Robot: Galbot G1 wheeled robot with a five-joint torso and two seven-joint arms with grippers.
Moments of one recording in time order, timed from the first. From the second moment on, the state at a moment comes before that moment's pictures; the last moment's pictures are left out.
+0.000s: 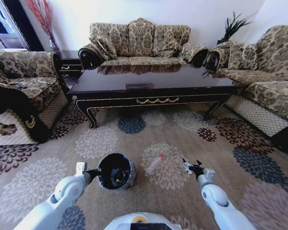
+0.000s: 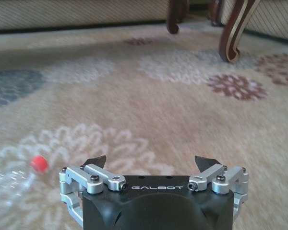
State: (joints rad) left arm 1.43 -0.83 -0.40 -2.10 -1.04 0.68 -0.43; right arm -1.37 1.07 0.53 1.54 0.61 -0.11 0.14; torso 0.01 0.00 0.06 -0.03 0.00
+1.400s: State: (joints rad) left arm 1.45 -0.82 -0.40 -2.11 -1.07 0.69 -0.46; right arm -1.16 1.12 0.40 1.10 0.53 -0.03 0.11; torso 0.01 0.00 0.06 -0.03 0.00
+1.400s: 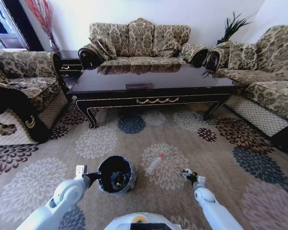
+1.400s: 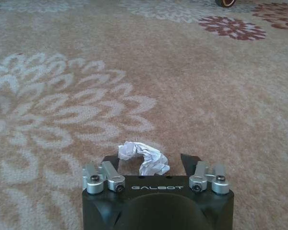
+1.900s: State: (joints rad) left arm 1.45 -0.83 -0.39 -2.11 -1.06 0.69 -0.45; right arm -1.16 1.12 0.40 1.10 0.53 -0.03 0.11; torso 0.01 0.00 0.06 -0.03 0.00
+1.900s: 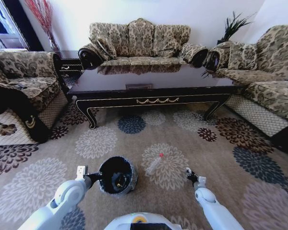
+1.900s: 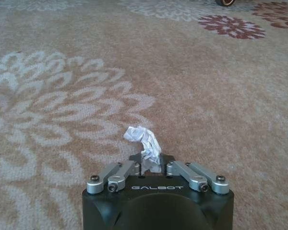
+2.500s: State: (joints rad) left arm 1.42 -0.83 -0.36 -2.10 -1.07 0.69 -0.46; right arm -1.34 1.04 0.46 1.50 0.51 -0.04 0.10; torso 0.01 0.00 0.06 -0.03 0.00
